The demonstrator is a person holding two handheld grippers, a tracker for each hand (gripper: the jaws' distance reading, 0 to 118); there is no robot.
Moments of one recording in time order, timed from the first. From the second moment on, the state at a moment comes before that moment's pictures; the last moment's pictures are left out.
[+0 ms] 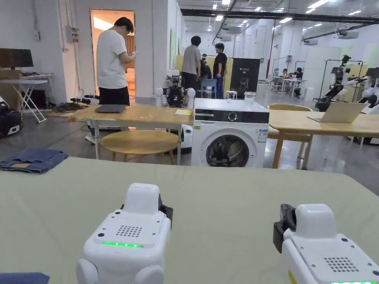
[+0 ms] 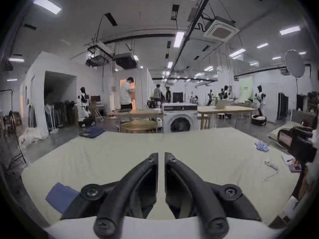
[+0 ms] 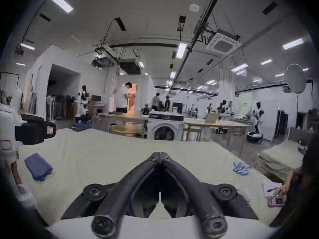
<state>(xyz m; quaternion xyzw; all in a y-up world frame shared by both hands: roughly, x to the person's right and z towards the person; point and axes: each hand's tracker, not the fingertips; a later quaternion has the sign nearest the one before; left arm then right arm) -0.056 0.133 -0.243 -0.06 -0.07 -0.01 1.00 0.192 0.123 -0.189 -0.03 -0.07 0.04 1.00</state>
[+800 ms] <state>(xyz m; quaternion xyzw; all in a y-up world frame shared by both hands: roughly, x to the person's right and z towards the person) -0.067 0.146 -0.246 -0.04 -0.06 -0.01 1.00 0.204 0.137 -0.185 -0.01 -0.08 0.02 1.00</state>
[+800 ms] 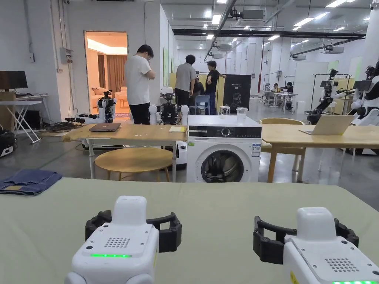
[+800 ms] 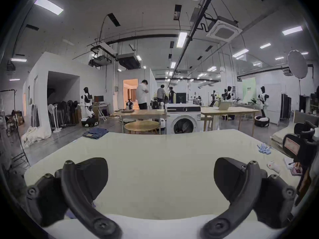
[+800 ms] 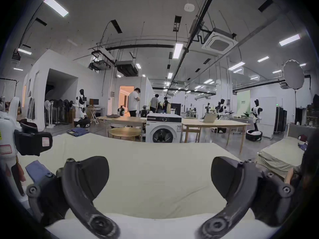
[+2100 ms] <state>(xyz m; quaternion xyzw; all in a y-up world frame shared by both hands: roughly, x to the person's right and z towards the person) -0.070 0.162 -0.247 -0.12 -0.08 -0.04 0.99 0.212 0.141 -0.186 -0.04 -0.09 0.01 1.00</state>
